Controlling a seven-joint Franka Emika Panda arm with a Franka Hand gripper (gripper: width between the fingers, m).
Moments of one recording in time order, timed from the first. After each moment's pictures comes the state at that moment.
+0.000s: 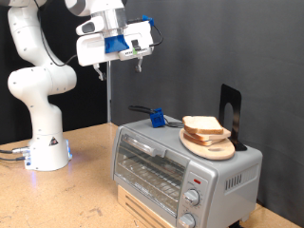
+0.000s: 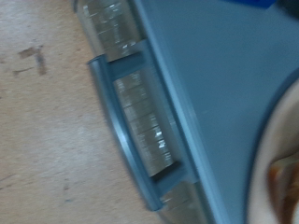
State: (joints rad) arm 0.19 -0.55 -0.09 -2.39 0.14 2.04 1.23
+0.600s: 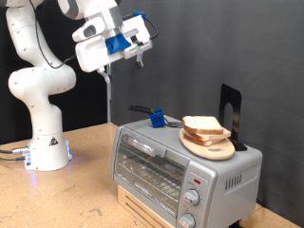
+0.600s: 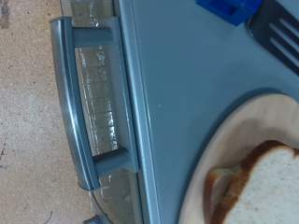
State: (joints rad) arm 0.23 -0.51 -0.17 -2.39 0.24 2.11 0.89
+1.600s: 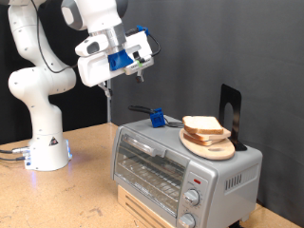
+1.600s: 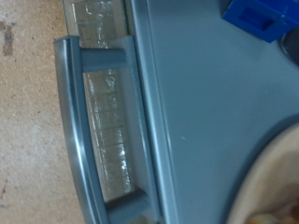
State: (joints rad) arm 0.23 -0.46 -0.17 -2.42 0.24 2.10 0.90
